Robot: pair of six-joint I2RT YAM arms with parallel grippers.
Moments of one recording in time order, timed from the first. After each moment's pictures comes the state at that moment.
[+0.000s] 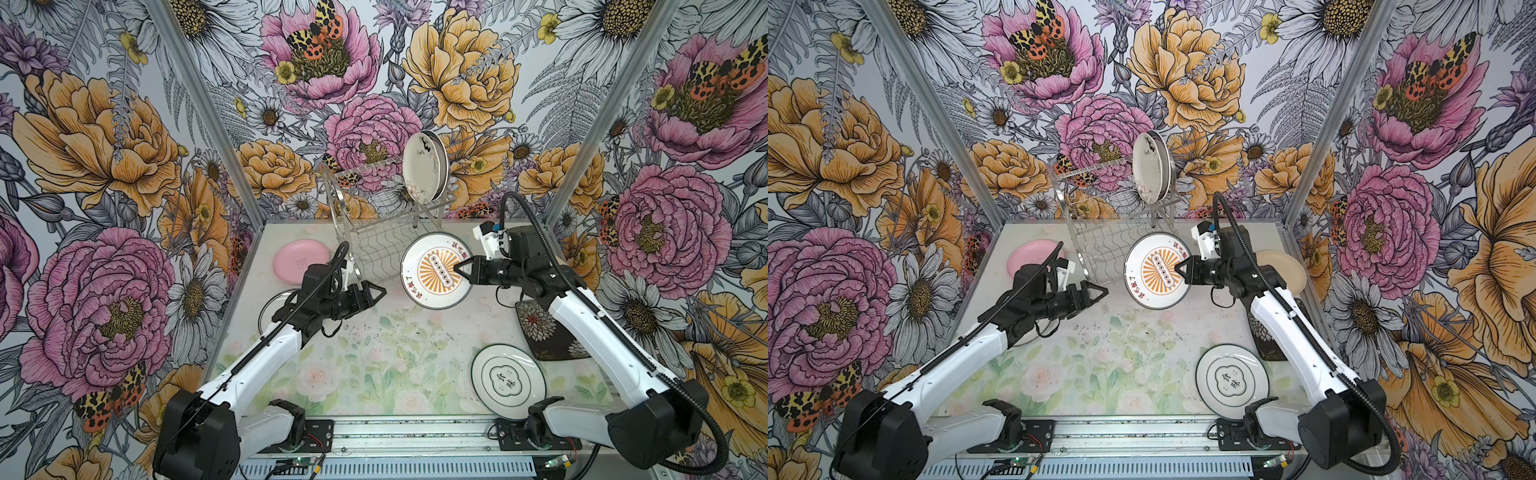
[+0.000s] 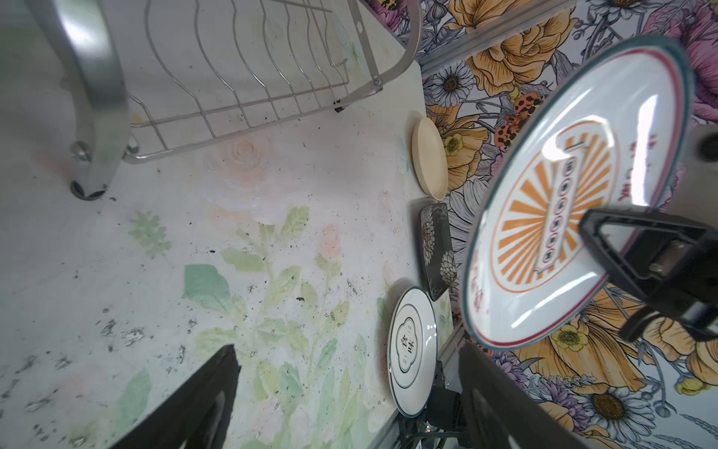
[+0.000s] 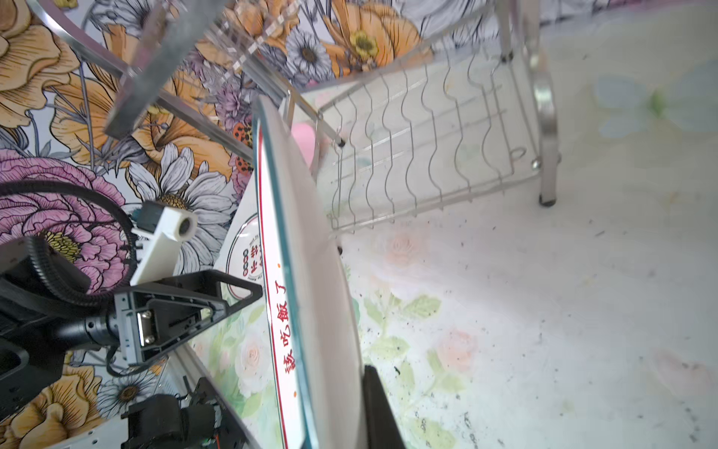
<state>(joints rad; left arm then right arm) -0.36 1.14 0.75 -0.22 0.50 -0.75 0.32 1.25 1.25 -0.63 -0.46 0.36</state>
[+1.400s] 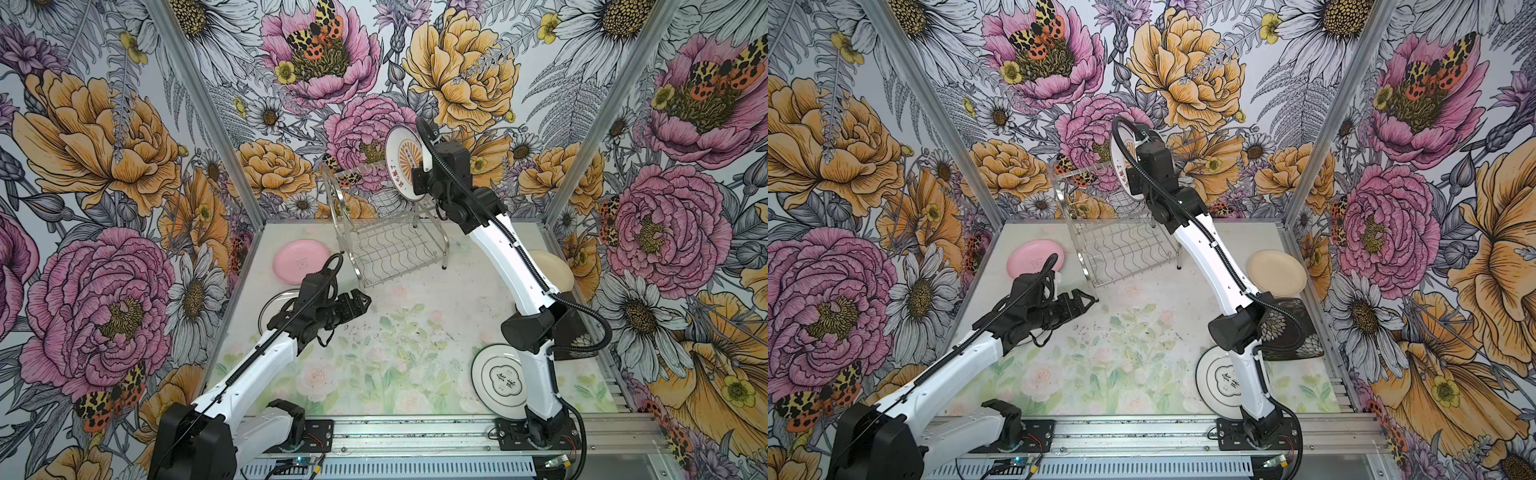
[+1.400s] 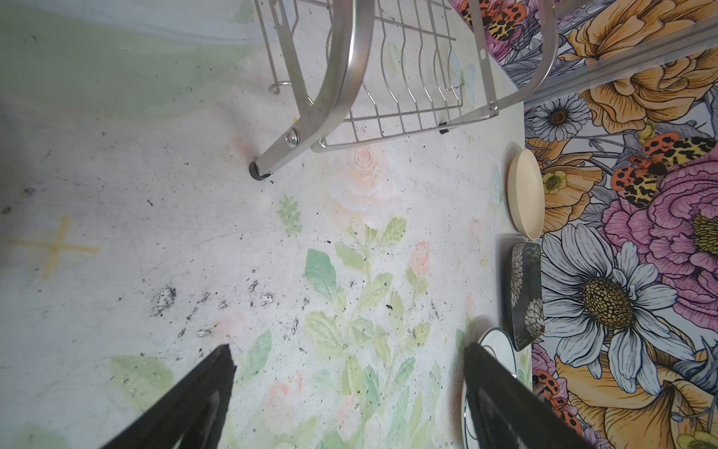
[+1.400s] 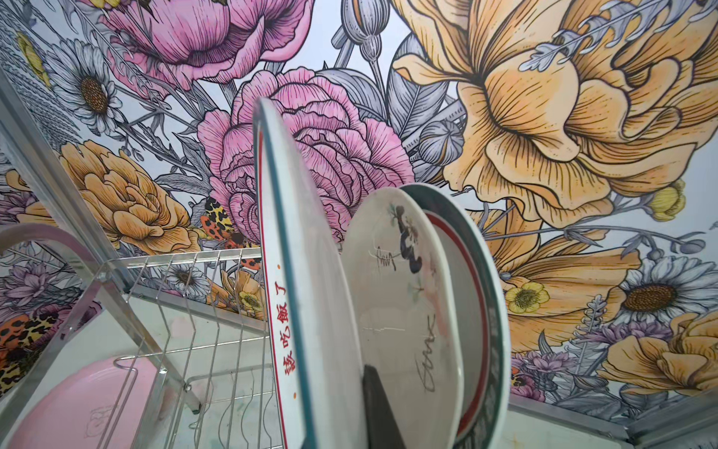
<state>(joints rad) -0.34 1.09 0.70 -0.35 0.28 -0.73 0.59 2.14 2.62 -0.70 0.38 -0.03</state>
